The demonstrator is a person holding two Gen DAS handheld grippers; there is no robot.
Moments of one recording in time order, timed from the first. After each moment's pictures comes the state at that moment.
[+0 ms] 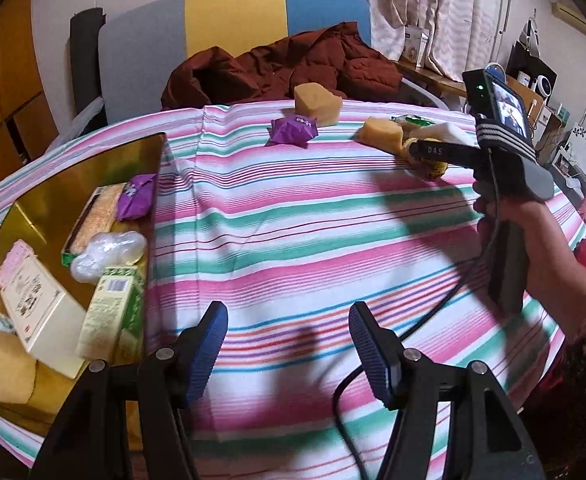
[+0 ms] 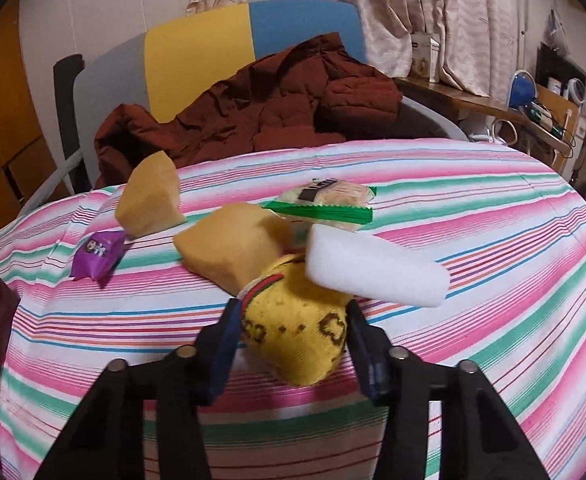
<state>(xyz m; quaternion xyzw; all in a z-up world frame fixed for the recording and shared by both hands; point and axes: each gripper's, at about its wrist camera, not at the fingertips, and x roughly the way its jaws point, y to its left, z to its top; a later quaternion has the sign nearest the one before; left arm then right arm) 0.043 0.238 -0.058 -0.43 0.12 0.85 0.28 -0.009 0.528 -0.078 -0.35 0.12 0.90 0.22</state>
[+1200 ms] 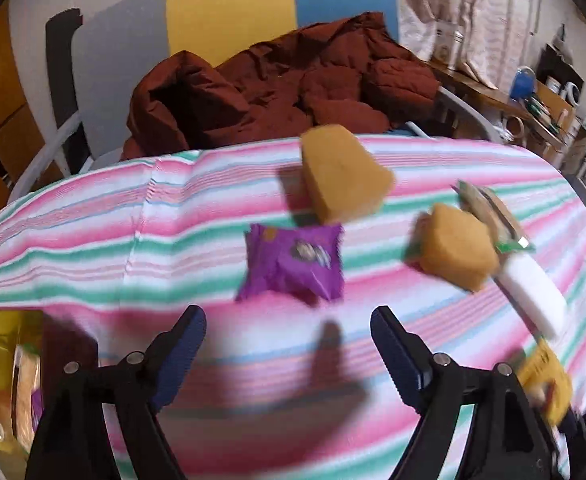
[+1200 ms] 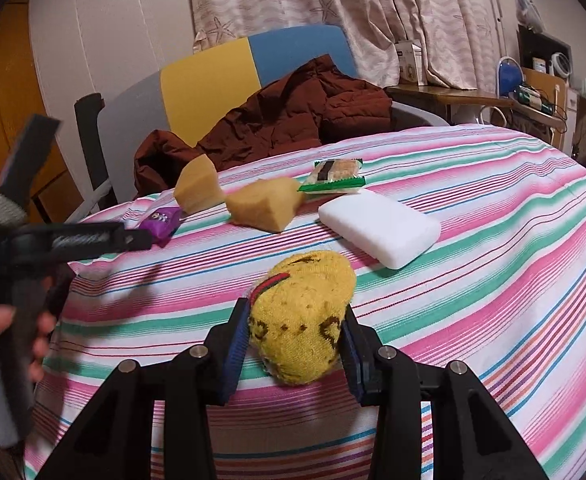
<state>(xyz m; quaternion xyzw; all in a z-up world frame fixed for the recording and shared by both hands) -0.135 0.369 -0.074 -0.44 0.12 0.86 0.24 0.082 0.478 -0.082 -0.29 0.18 0.92 0.21</state>
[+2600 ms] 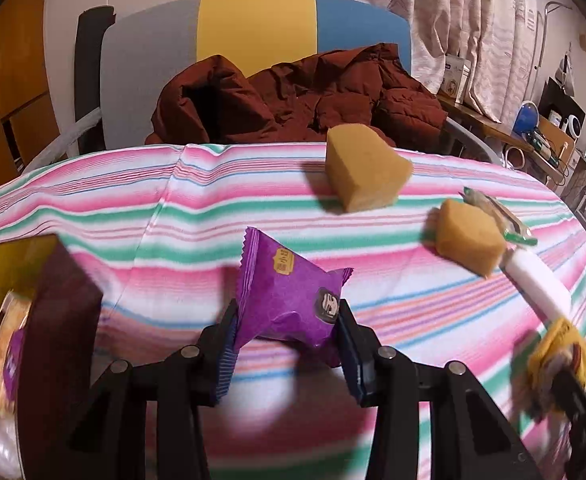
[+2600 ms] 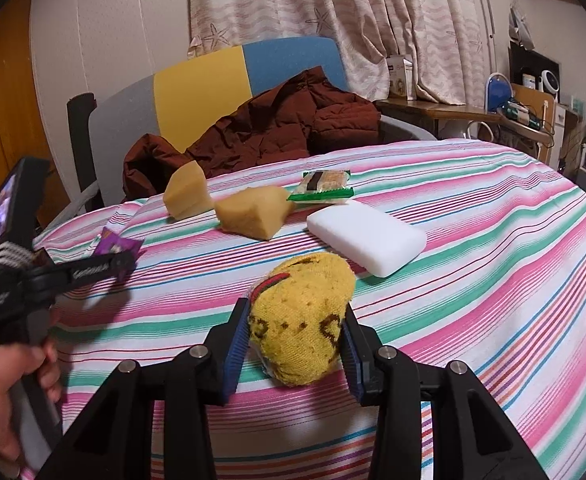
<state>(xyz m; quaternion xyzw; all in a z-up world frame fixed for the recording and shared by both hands) -0.103 0.328 -0.096 -0.39 0.08 0.89 0.24 0.084 0.471 -0.080 -0.28 0.15 0.92 0.24</state>
